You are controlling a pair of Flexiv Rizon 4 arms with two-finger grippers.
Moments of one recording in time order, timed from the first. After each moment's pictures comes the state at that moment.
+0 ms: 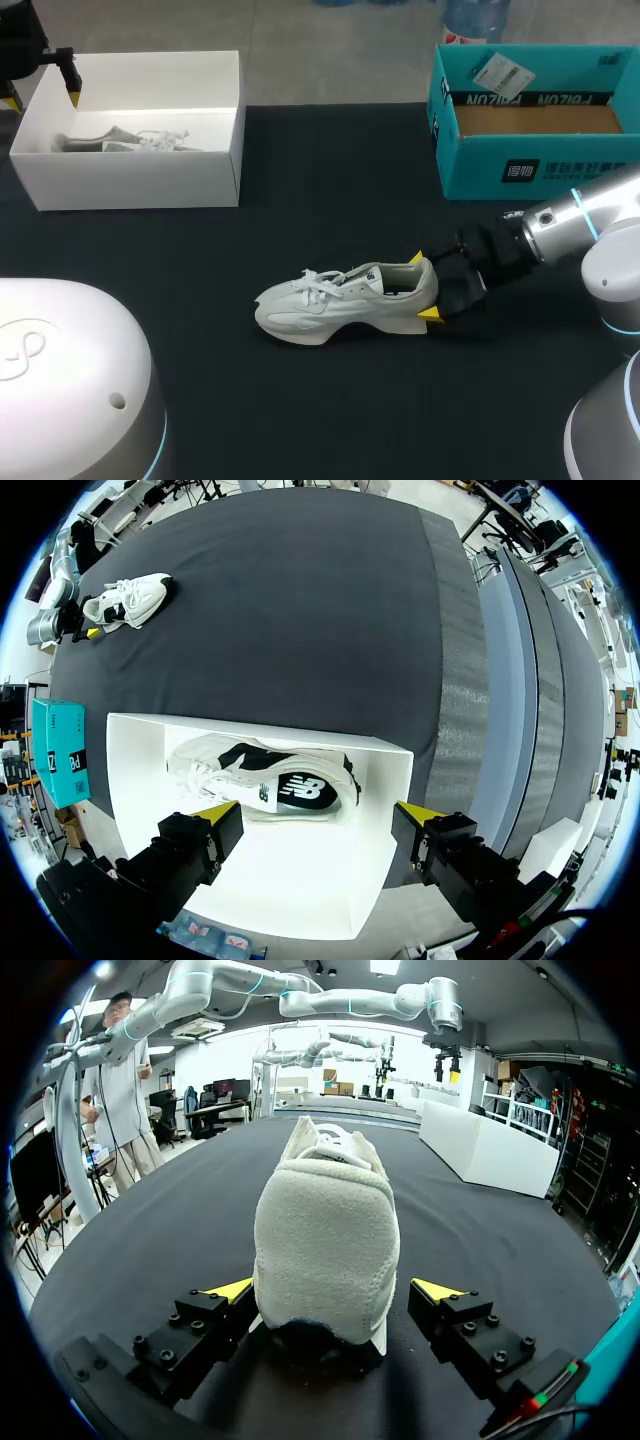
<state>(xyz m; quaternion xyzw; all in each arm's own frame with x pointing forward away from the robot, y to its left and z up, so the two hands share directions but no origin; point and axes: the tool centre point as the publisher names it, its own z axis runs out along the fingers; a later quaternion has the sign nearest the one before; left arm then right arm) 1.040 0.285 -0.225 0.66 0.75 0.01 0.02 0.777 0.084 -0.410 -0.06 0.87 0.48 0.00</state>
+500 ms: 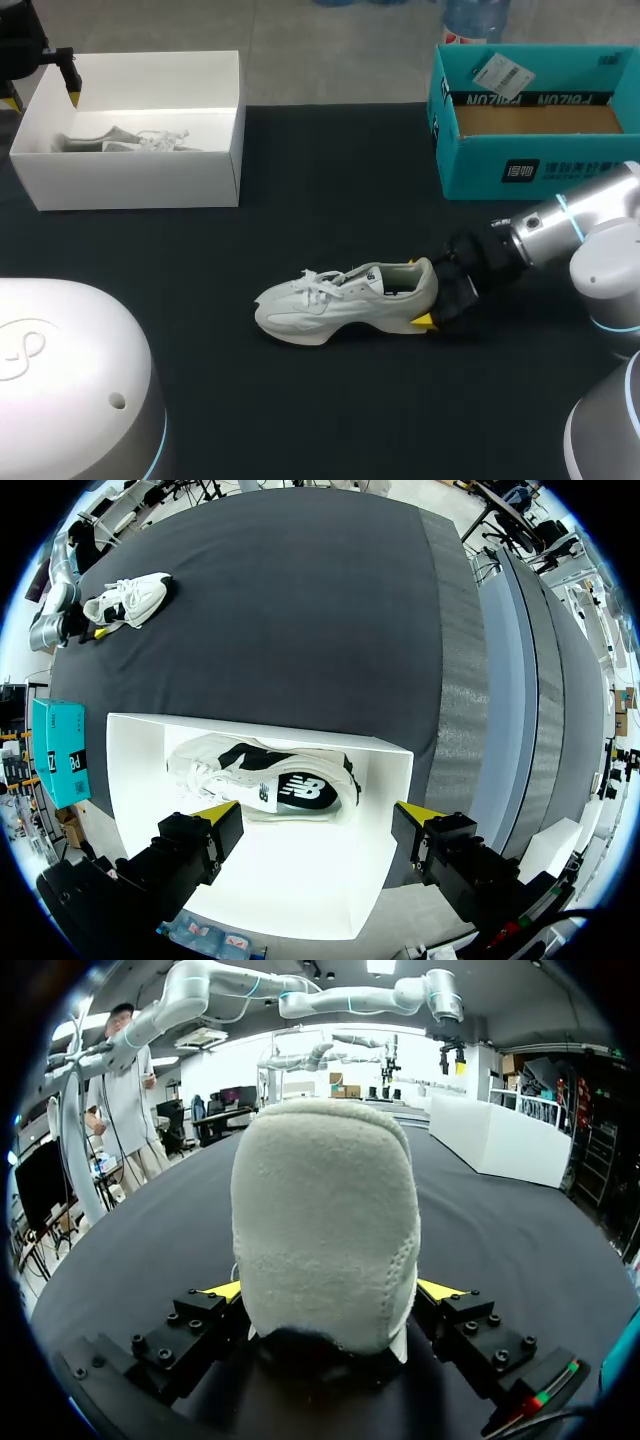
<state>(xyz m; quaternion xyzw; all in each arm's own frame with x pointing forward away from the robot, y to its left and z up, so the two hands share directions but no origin) 1.040 0.285 -0.225 0.66 0.75 0.01 0.02 0.772 0.095 -0.428 -0.06 0.87 0.49 -0.03</state>
